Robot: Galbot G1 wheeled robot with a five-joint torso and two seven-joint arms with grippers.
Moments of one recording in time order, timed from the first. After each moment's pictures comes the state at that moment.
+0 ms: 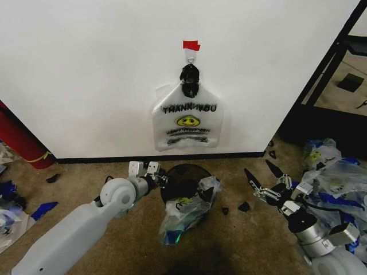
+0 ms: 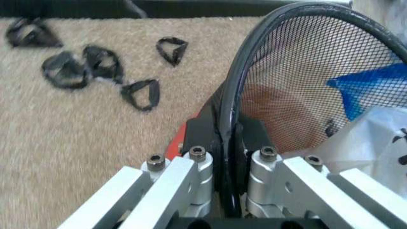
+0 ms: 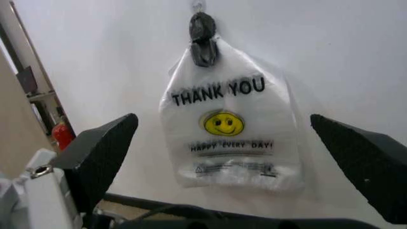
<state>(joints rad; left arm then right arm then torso) 0.84 -0.86 0.05 -1.93 -1.30 0.61 -0.47 -1.66 1.16 0.74 2.14 0.79 0.15 -0.52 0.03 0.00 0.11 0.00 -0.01</state>
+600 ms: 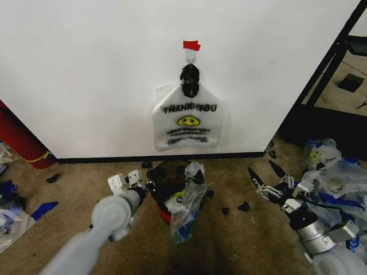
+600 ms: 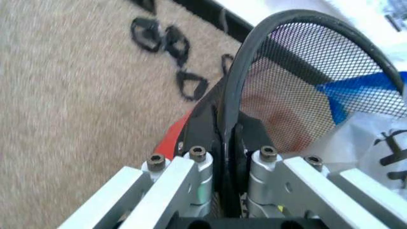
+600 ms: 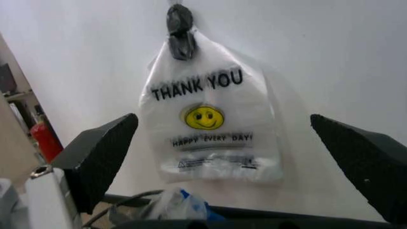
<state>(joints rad) 1.15 -1.05 -0.14 -2.06 -1.34 0.32 -0.81 -1.64 1.14 0.75 2.11 0.80 0.13 -0.48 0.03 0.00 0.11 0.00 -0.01</state>
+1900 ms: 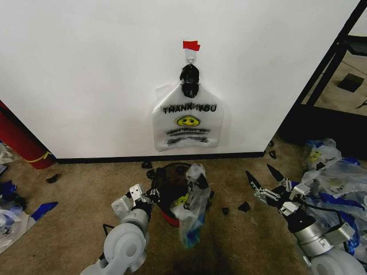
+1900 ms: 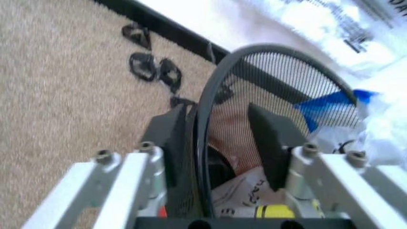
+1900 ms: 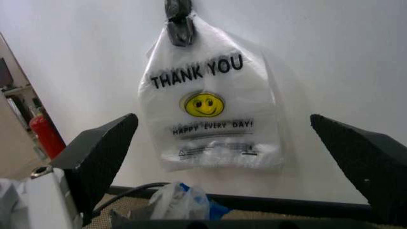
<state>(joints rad) 1.29 -1.12 -0.15 -2.15 -1.04 0.25 -0.71 -1.66 1.16 0.73 2.11 0.78 0.14 -0.48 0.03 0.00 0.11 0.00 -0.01</state>
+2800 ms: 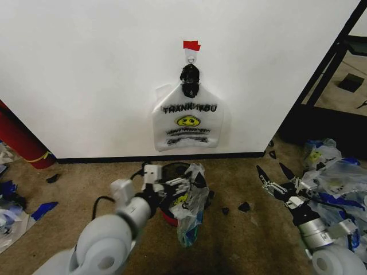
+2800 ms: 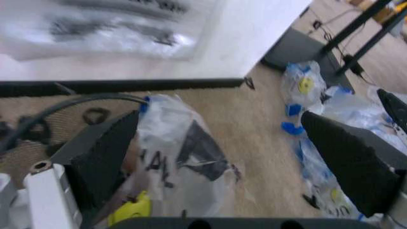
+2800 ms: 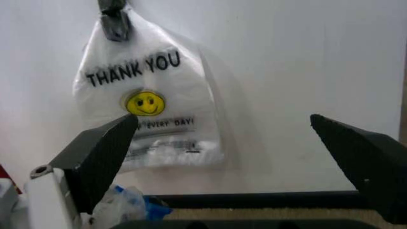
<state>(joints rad) 0.91 -0.88 0.09 -2.38 -1.30 0.46 -0.71 -1.61 1.19 0.76 2.03 0.72 0.13 -0.37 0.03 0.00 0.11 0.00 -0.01</state>
